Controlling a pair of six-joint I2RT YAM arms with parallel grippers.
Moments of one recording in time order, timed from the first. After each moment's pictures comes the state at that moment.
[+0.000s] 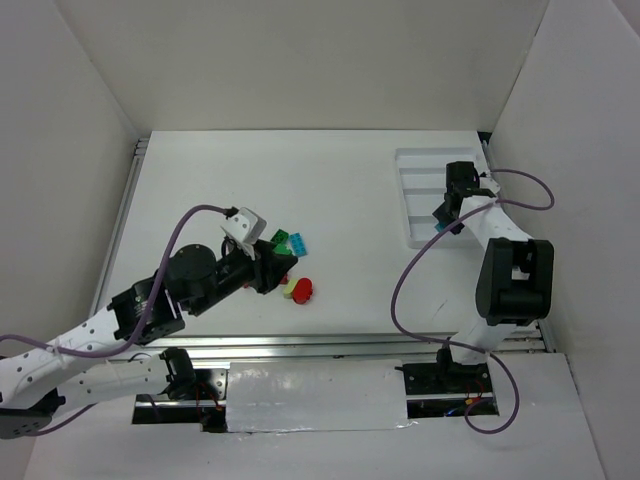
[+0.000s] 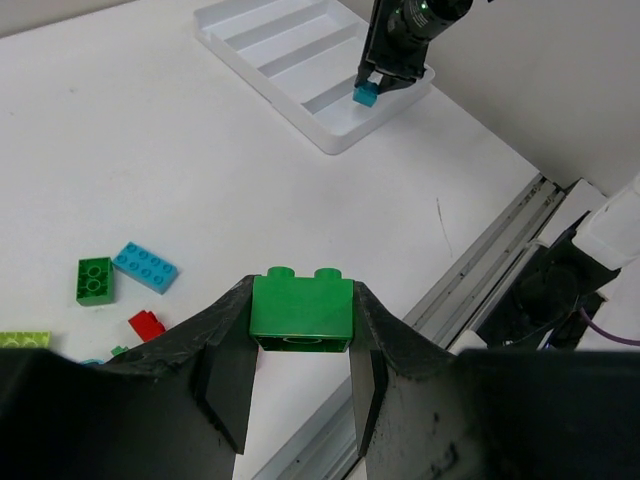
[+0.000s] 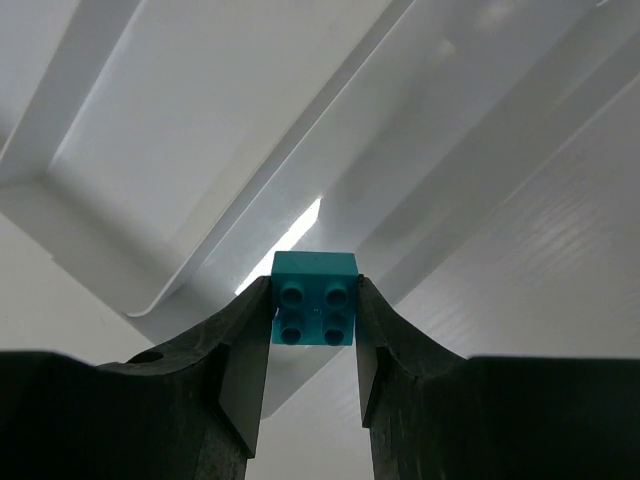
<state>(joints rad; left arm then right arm) -1.05 0.79 0.97 -0.33 -0.26 -0.26 -0.07 1.65 1.14 -0.50 0.34 0.75</state>
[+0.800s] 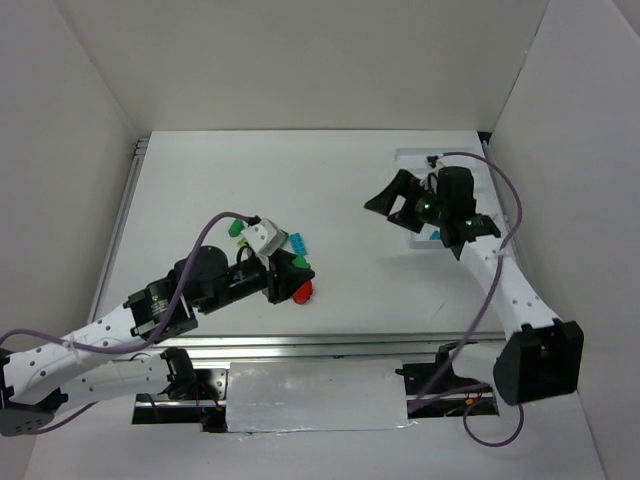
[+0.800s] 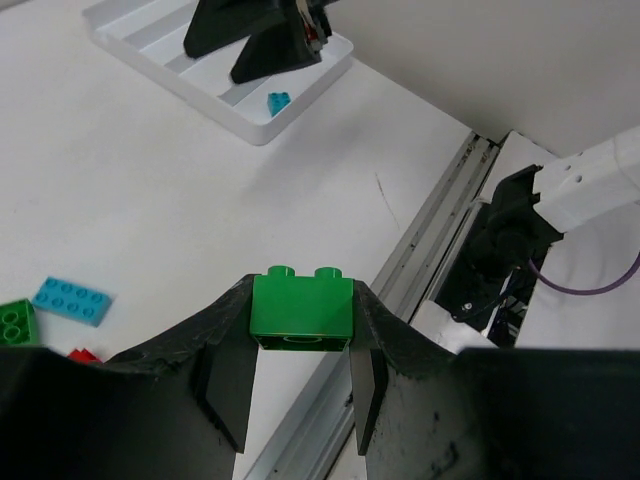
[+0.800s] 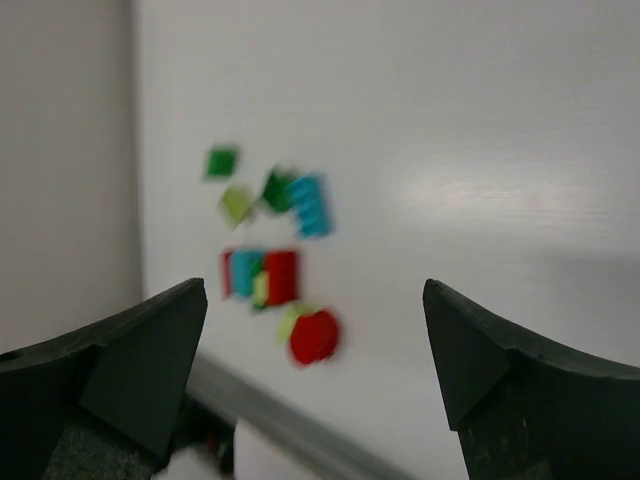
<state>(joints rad) -1.05 0.83 0.90 -0.22 -0.09 -0.24 0.09 1.27 0.99 -0.32 -0.36 0.66</state>
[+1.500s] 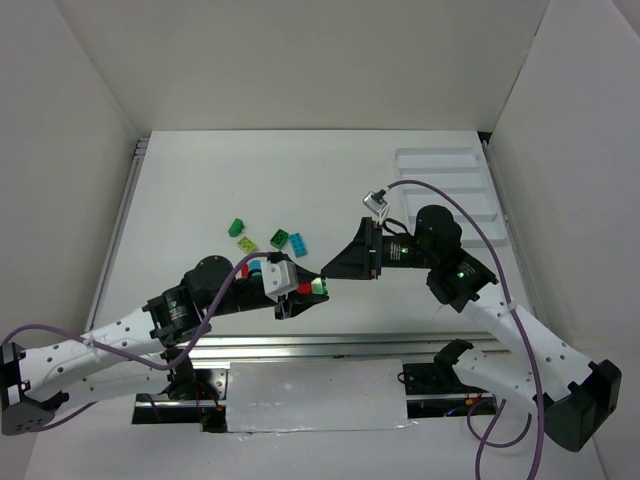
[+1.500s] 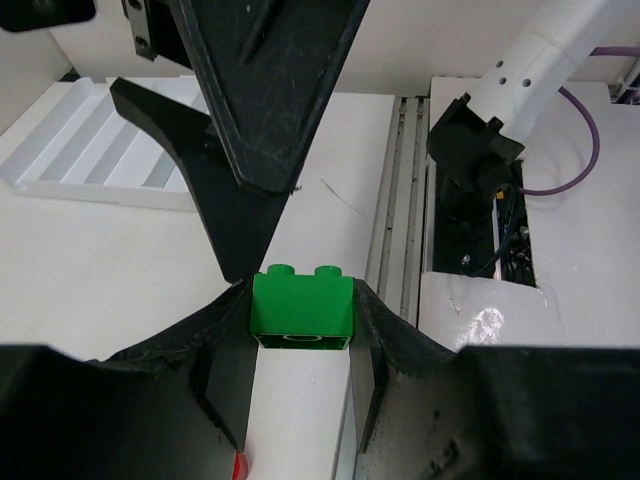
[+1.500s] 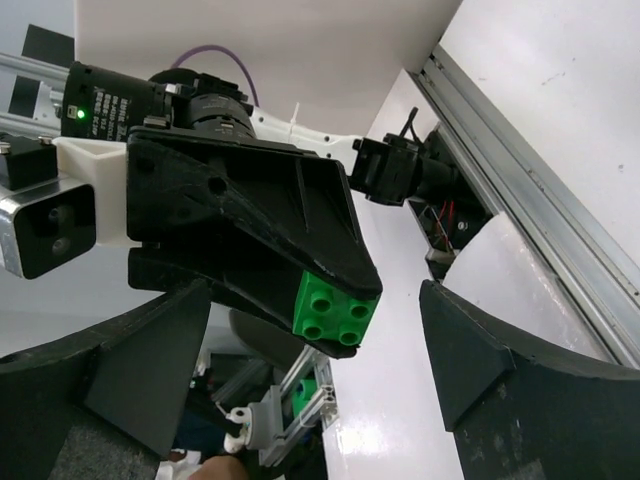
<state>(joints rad) -1.05 0.83 0.74 0.05 0.26 0.10 0.60 0.91 0.83 -0.05 -0.83 1.04</state>
